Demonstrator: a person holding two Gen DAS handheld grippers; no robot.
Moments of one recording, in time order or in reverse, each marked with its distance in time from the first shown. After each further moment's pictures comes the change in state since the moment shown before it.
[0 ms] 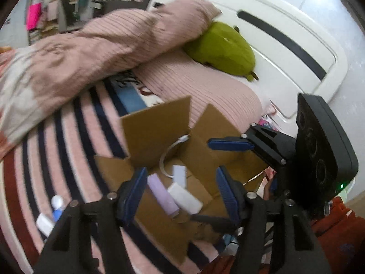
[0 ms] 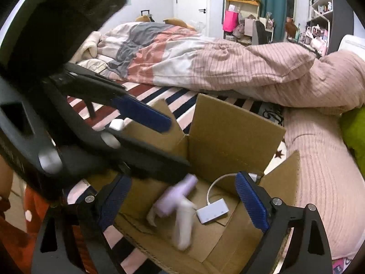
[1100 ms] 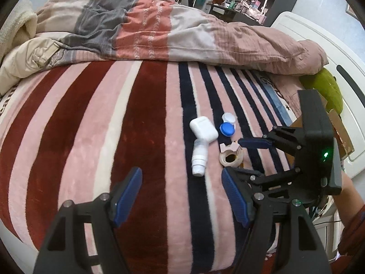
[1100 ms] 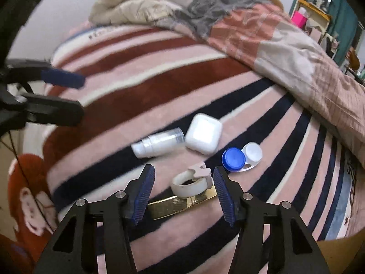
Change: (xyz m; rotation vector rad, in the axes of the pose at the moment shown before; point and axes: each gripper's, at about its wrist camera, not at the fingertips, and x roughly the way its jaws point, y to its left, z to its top) left arm -0.105 0.208 -0.219 -0.438 -0.107 0.409; right arm 0.205 0.212 0.042 -0.320 0.216 0.130
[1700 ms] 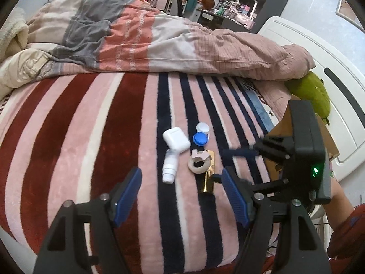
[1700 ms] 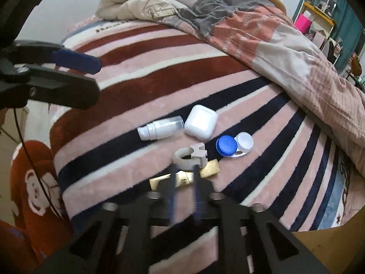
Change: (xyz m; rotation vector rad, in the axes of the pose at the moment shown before) left arm -0.021 -0.033 0.008 0.011 -0.037 -0.055; right arm -0.029 0.001 -0.011 -0.028 -0.006 -0.003
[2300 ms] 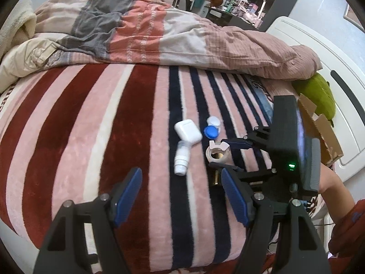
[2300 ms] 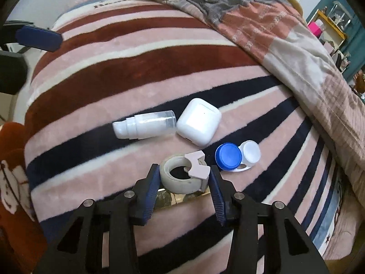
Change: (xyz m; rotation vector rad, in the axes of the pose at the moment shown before) left arm 0.002 0.014 -0.004 -0.029 0.026 -0.004; right arm 0.043 0.008 0.012 -0.113 0.078 -0.062
